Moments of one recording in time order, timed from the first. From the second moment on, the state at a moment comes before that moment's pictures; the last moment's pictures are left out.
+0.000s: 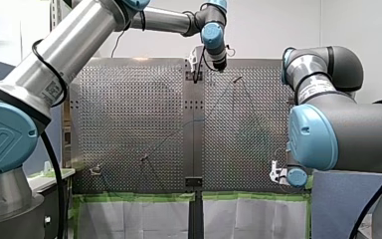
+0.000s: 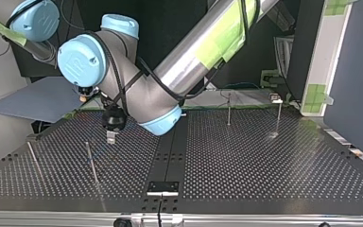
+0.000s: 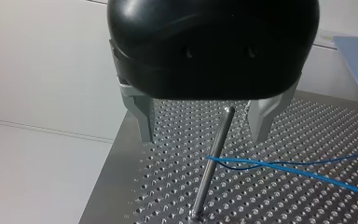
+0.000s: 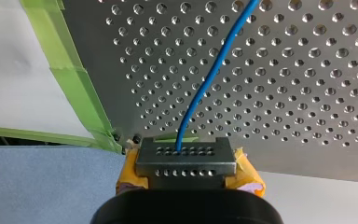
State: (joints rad) left arm -0.82 -2.17 -0.77 -3.49 -2.10 -1.74; right arm 1.64 -0.51 1.53 -0.77 1.61 1.62
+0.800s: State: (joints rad) left arm -0.82 -2.02 -0.93 -3.39 -2.10 -1.83; right arm 1.64 -0.51 1.53 -0.77 1.61 1.62
